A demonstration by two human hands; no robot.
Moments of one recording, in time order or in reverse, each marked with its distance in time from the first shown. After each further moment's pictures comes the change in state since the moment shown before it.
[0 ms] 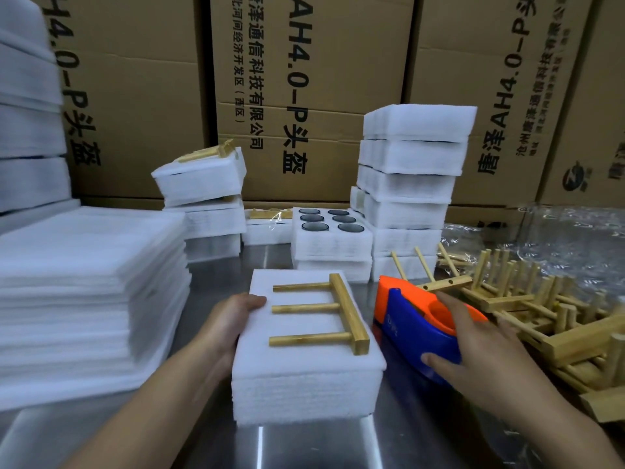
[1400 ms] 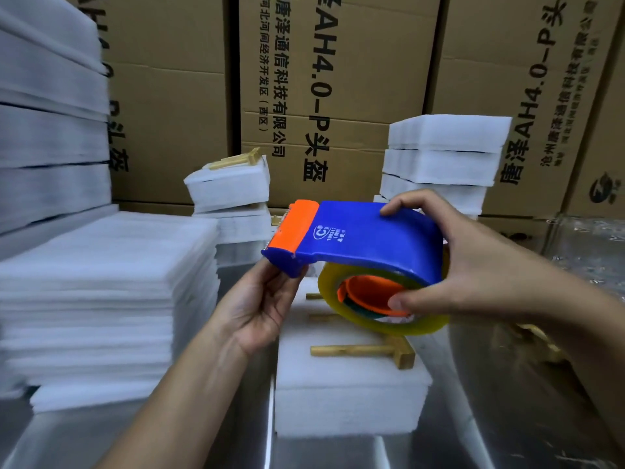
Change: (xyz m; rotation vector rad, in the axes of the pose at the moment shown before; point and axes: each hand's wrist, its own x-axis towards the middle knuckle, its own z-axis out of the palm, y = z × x) left_hand -0.032 0.047 -0.001 -0.631 -0.394 0.042; right_hand 0.033 -0.081 -0.105 0.662 -0.002 -0.562
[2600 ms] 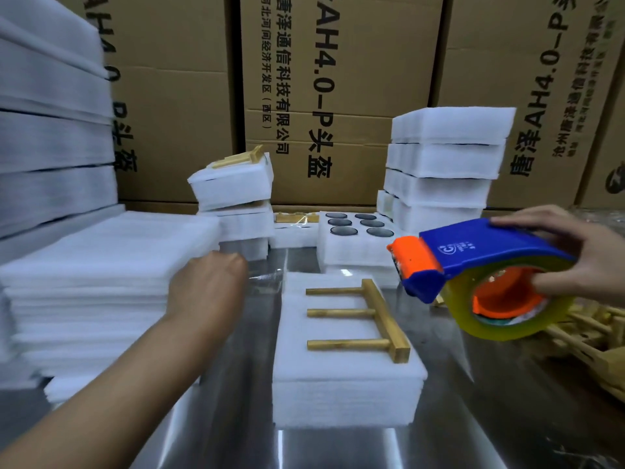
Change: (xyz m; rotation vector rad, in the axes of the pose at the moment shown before) left_hand -0.025 0.026 -0.004 2.722 0.694 0.457; right_hand -0.039 0.144 -0.075 0.047 0.134 0.002
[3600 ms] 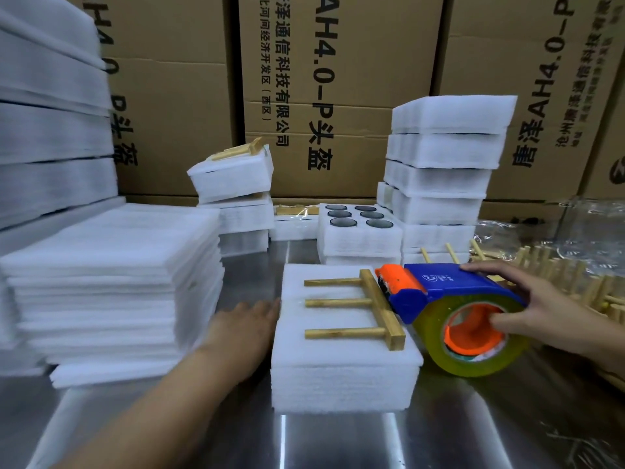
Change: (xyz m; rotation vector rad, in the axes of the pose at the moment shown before) left_hand -0.018 0.028 0.069 -0.008 -0.257 0.327; right_hand -0.029 0.023 0.063 0.353 -0.097 0.244
